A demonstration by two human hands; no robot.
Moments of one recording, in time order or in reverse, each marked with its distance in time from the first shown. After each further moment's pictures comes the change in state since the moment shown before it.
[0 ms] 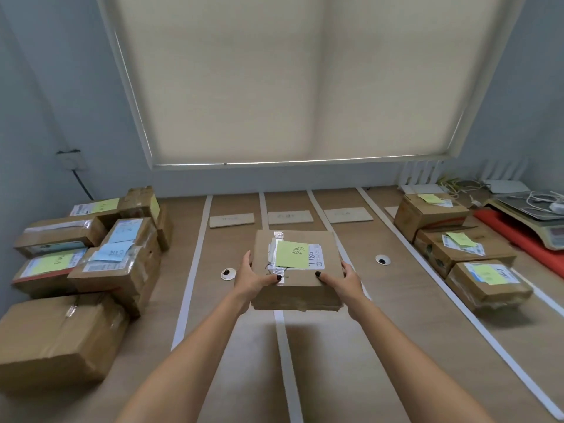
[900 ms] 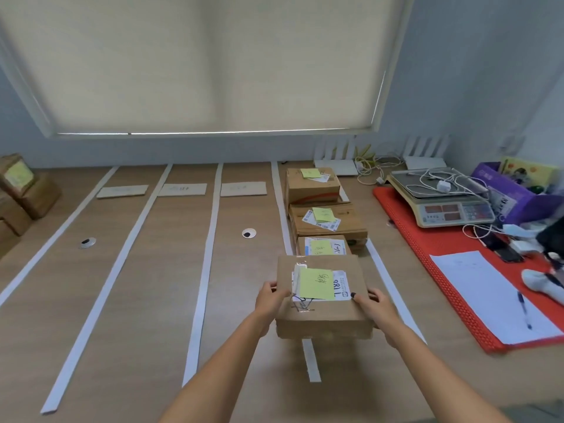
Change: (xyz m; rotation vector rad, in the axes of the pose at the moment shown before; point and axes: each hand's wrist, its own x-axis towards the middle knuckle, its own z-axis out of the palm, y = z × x) left_hand -0.107 0.038 0.577 -0.107 -0.076 -0.282; right_hand 0.063 0.158 -0.583 -0.161 0.031 0.228
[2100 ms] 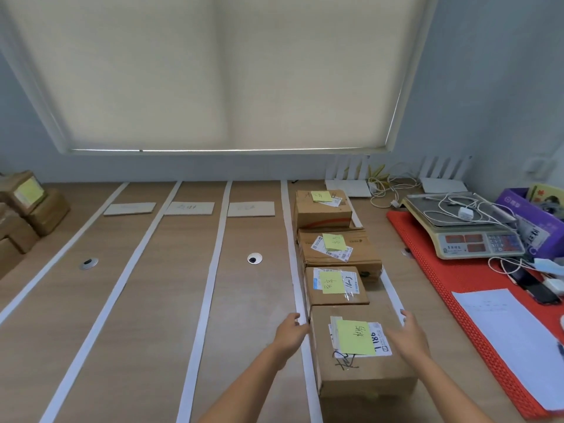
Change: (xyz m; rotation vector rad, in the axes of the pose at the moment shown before) left_hand 0.041 0.014 0.033 0.224 -0.113 -0.046; right_hand 0.054 -0.019 -0.025 -0.295 0.157 -0.073
